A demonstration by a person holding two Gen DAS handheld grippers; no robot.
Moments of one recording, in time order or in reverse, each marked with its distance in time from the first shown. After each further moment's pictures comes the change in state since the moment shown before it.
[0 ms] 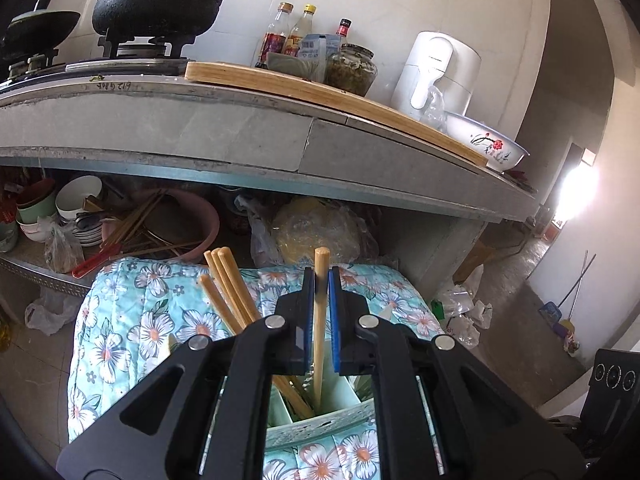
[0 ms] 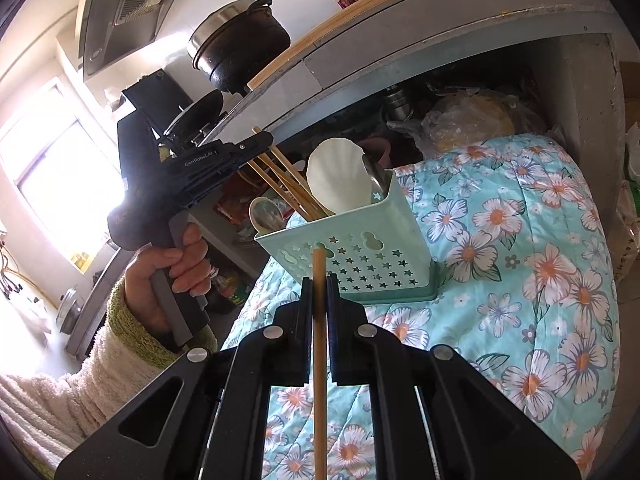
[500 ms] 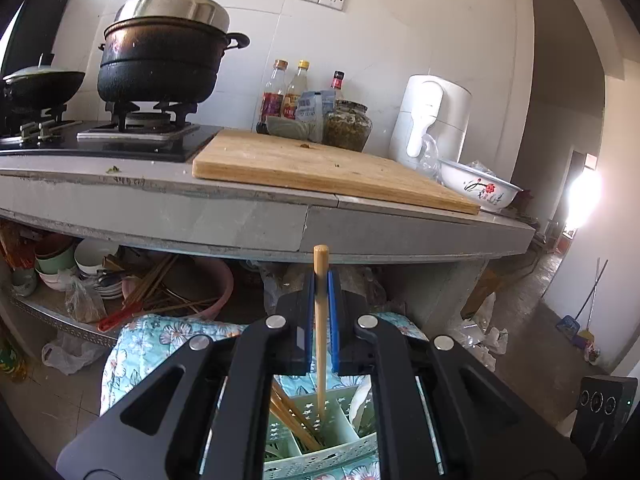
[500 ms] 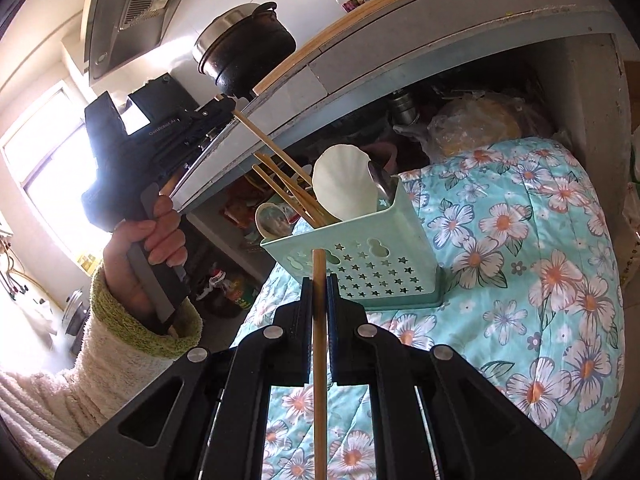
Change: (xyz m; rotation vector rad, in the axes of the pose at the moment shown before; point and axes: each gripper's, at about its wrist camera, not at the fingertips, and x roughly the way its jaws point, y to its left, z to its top) left arm -0.036 -0.015 0.038 0.054 -0.152 0.046; right arm 0.003 -0.003 0.003 0.003 -0.009 0.030
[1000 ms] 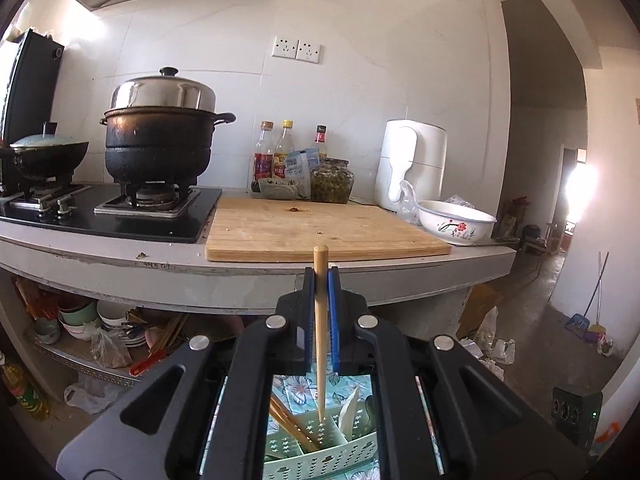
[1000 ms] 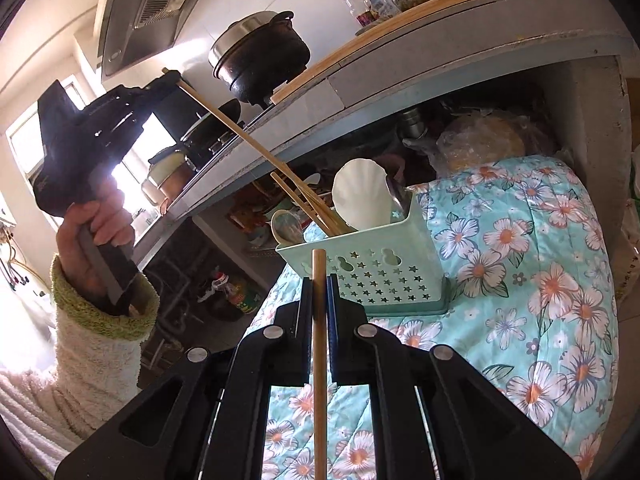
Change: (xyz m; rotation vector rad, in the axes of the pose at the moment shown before) left arm -0.081 -0.034 0.046 0.089 -0.133 0.012; right arm -0.016 0.016 0.000 -0.041 -0.035 0.011
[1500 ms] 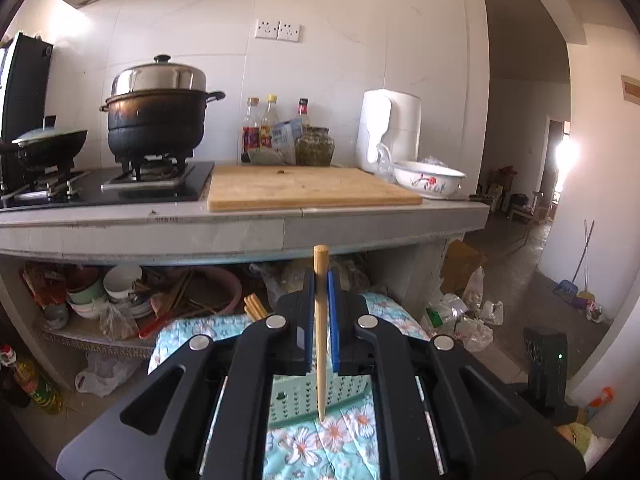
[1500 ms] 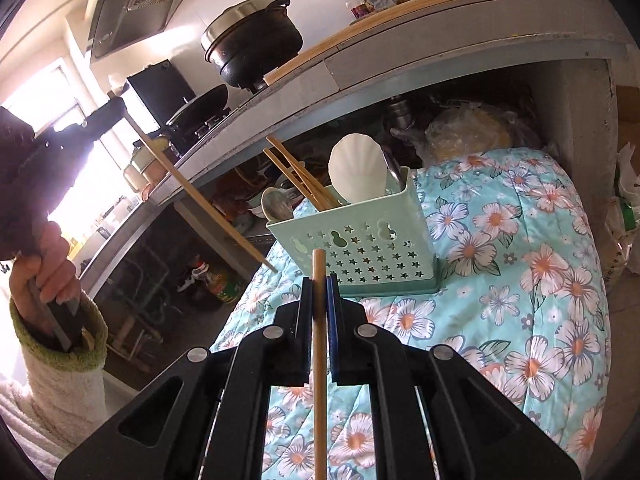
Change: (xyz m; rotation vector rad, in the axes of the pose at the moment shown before) left arm -0.074 -0.017 -0.034 0.072 0.070 -0.035; right arm 0.001 0.017 -0.021 -0.026 0.019 -0.086
